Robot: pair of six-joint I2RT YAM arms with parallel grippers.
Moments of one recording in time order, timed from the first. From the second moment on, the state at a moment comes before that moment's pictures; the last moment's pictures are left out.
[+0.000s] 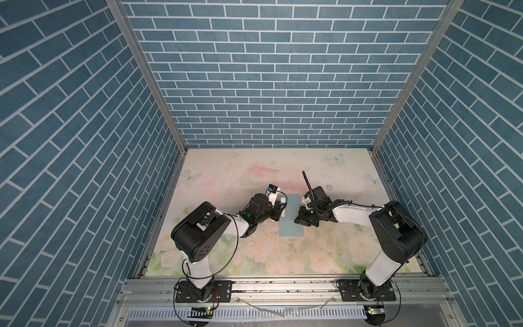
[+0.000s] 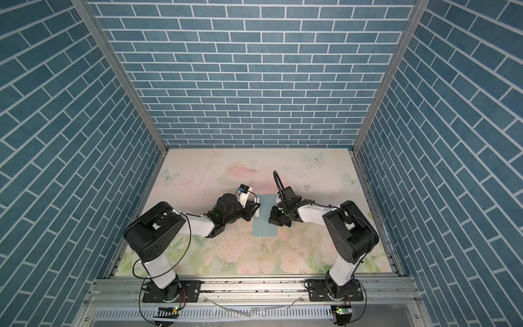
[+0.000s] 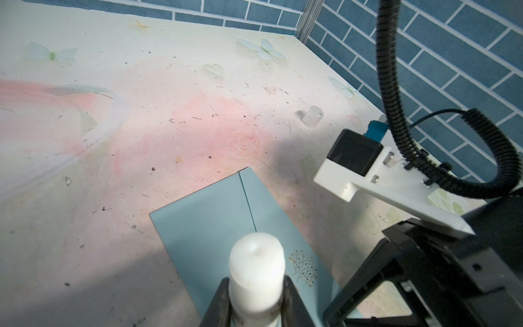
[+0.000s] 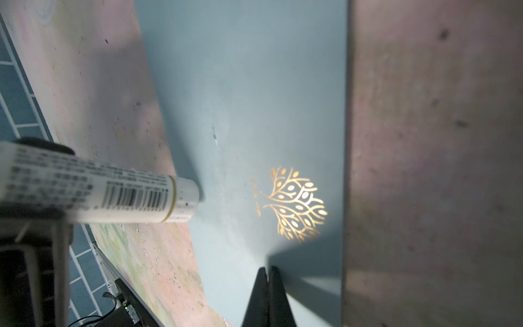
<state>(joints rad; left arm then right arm) -0.69 1.78 0.65 0.70 0.18 -0.32 0.61 1.71 0.83 -0.19 -0.43 0.76</state>
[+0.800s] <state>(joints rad) -0.69 1.78 0.65 0.70 0.18 -0.32 0.58 1.84 0.97 -0.16 -0.46 0.76</state>
